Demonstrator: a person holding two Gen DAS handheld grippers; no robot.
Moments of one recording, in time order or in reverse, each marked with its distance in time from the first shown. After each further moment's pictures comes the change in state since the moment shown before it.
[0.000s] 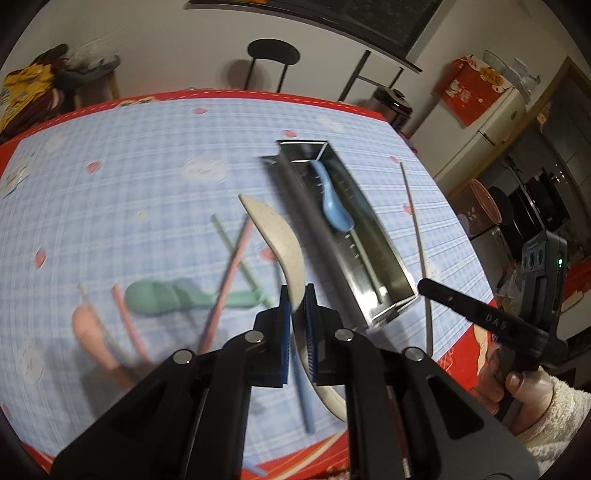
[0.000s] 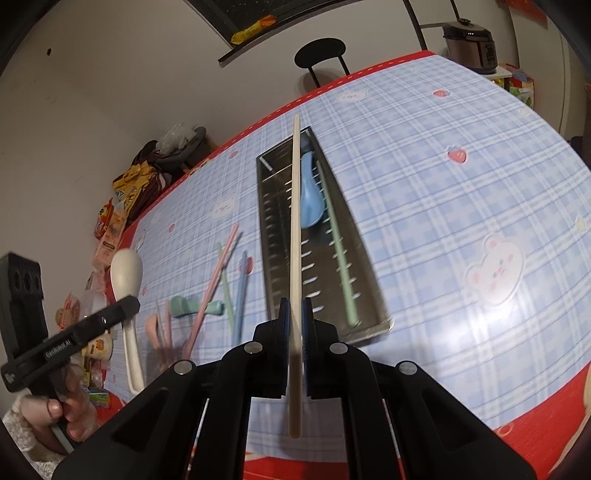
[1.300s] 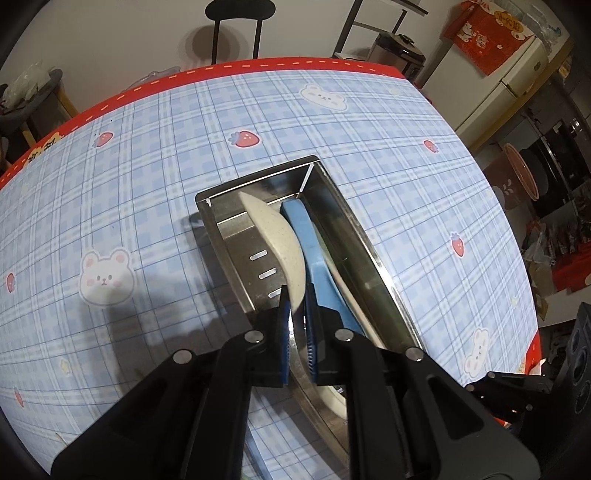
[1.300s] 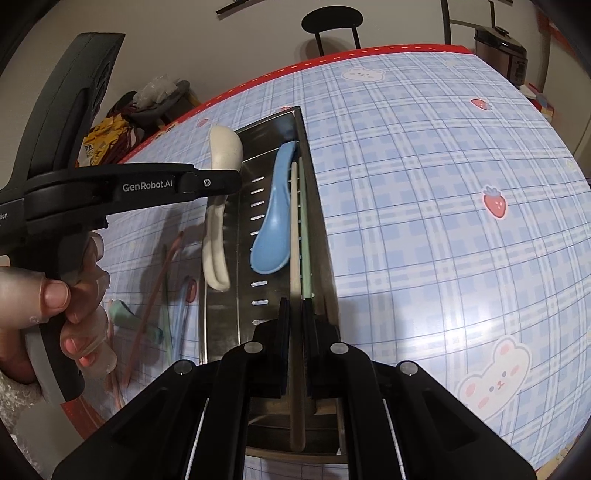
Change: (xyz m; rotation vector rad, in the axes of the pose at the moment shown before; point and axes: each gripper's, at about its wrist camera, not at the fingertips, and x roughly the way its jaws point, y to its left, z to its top) left arm 0.183 -0.043 0.135 0.108 0.205 0.090; right arm 0.083 -0.003 0.057 -0.125 0.156 -0.120
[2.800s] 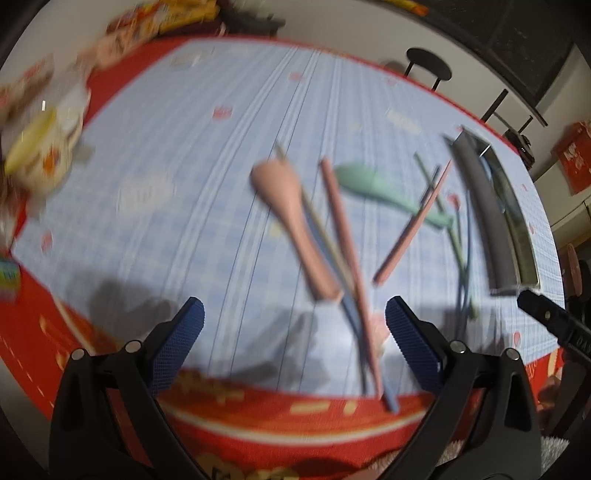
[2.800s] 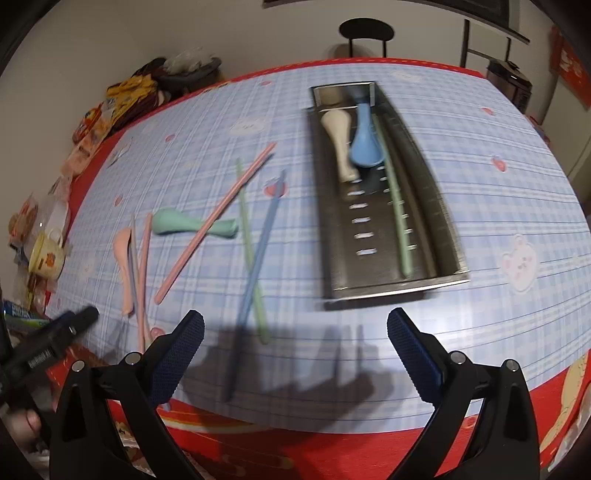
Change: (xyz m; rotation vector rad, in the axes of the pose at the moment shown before) left arm -0.149 0.137 -0.332 -0.540 -0.150 0.257; right arm -0.030 0.105 -0.121 -0.162 -0.015 -0.065
